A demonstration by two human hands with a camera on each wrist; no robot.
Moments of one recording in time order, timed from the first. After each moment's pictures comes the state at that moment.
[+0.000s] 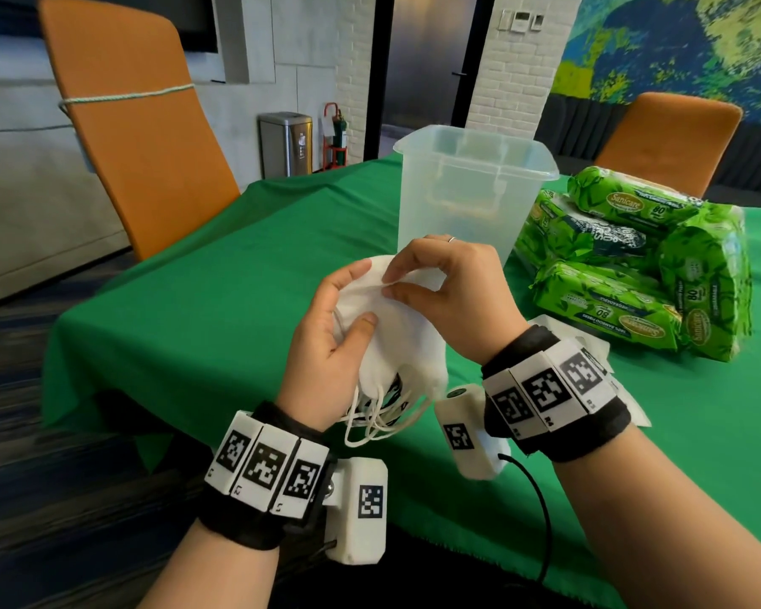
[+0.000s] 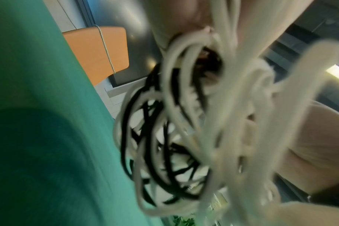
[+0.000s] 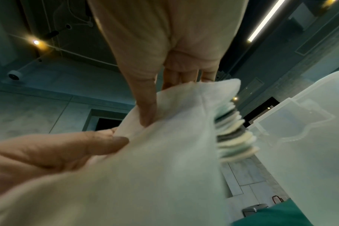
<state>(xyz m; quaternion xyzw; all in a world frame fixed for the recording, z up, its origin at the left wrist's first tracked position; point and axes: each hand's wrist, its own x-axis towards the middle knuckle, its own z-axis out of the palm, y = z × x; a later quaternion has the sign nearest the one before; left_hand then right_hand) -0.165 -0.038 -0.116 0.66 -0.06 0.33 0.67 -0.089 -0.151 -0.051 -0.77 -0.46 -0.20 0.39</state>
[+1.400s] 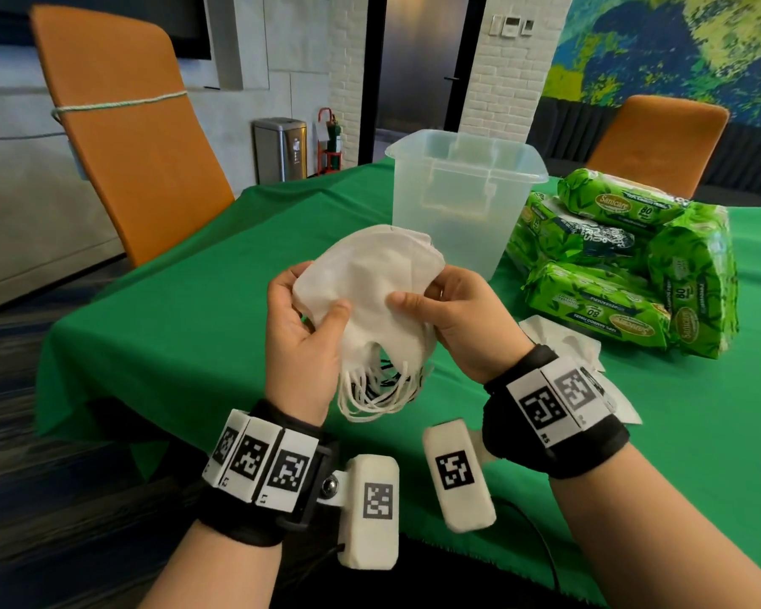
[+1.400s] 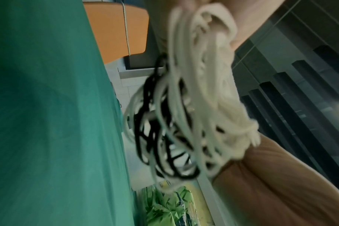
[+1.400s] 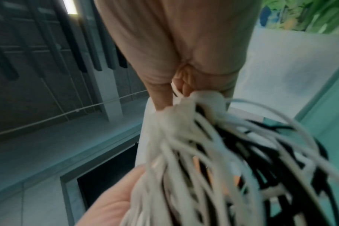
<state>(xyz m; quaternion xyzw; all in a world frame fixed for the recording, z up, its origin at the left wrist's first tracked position) -0.158 -0.039 -0.109 0.55 0.05 0.40 0.73 -0.089 -0.161 -0.069 -0.63 -0.29 0.17 0.70</state>
